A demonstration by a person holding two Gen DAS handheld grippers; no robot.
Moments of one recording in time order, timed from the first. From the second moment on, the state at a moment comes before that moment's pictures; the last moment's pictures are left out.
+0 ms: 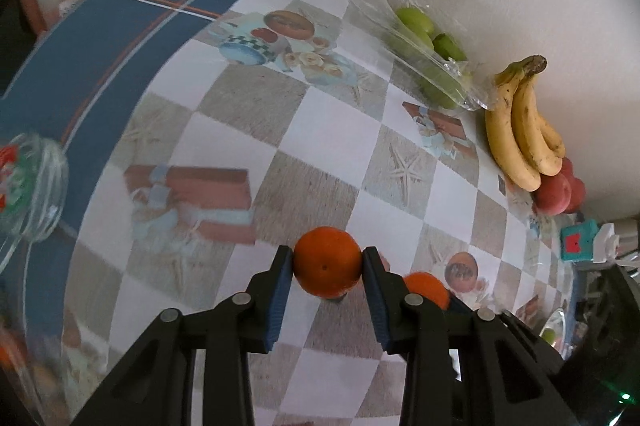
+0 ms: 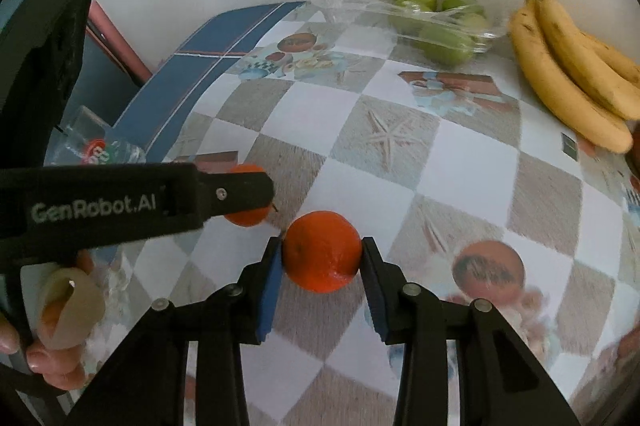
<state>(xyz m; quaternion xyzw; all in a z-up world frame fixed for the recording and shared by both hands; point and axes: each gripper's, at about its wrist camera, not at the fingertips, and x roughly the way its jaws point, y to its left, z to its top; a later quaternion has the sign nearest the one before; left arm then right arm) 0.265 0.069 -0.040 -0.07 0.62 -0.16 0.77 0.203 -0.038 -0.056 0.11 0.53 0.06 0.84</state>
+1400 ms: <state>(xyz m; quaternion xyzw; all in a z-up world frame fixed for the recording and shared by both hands) 0.038 -0.101 0.031 0.10 0.50 -0.23 0.83 -0.041 -0.201 0.023 0.23 0.46 -0.18 0.84</state>
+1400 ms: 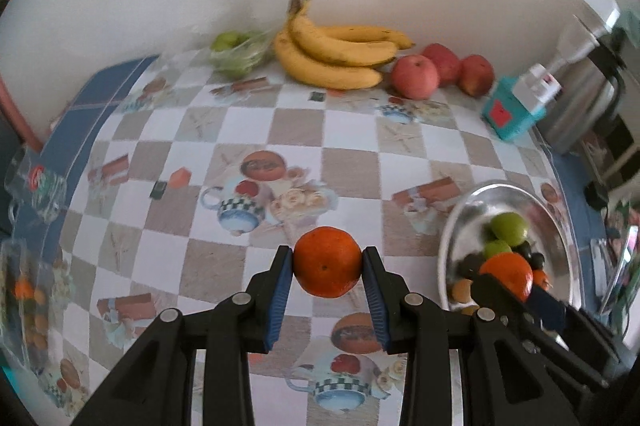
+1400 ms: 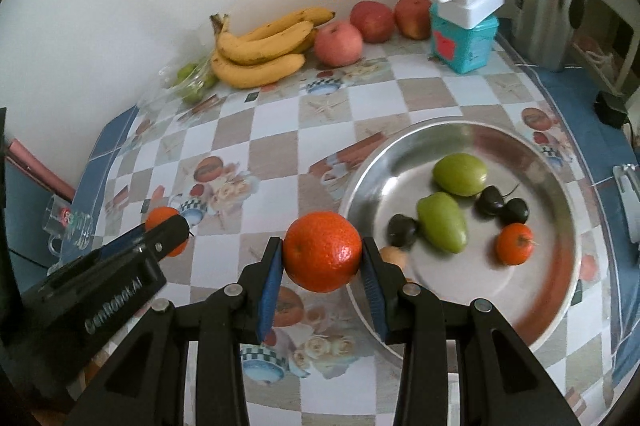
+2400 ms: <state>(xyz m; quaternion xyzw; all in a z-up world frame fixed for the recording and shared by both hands) -0.030 -0.180 0.022 0.19 0.48 -0.32 0.79 -0.111 -0.301 0.011 0.33 0.44 -0.30 0.78</state>
